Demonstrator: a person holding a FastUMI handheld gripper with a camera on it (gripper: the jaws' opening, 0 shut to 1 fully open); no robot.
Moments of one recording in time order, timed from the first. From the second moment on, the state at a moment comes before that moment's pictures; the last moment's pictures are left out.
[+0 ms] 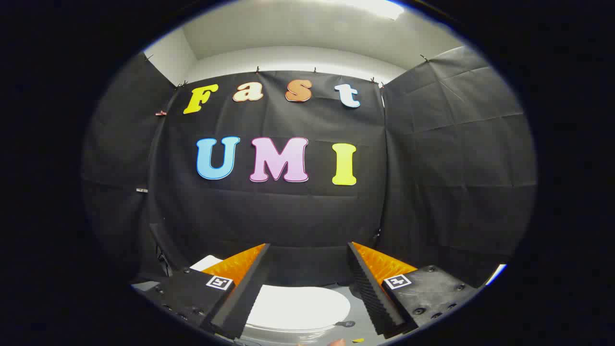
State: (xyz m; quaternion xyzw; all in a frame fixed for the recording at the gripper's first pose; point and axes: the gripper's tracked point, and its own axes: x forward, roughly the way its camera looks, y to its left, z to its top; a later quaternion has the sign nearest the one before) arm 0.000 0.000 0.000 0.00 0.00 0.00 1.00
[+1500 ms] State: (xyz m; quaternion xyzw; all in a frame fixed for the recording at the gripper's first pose) arm 0.014 -0.014 -0.058 0.01 -0.01 0.04 1.00
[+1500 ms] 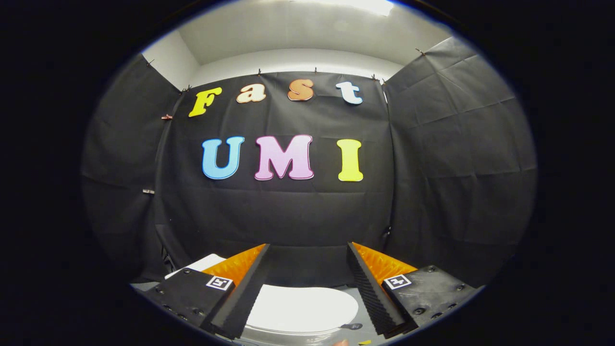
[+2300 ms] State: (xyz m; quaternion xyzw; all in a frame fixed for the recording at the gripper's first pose) arm 0.054 -0.101 -0.238 0.02 0.10 0.07 0.99
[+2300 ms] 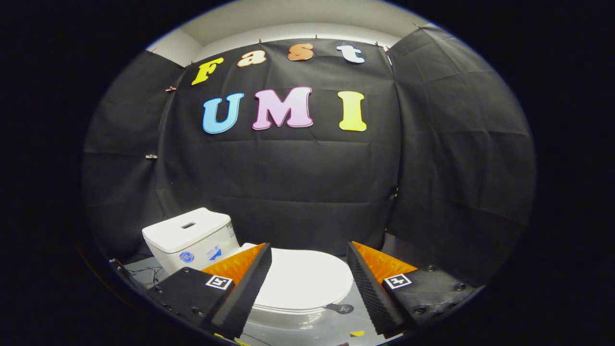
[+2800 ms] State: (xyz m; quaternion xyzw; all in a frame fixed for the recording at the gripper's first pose) arm 0.093 -0.192 -0.367 0.18 0.21 0.03 0.96
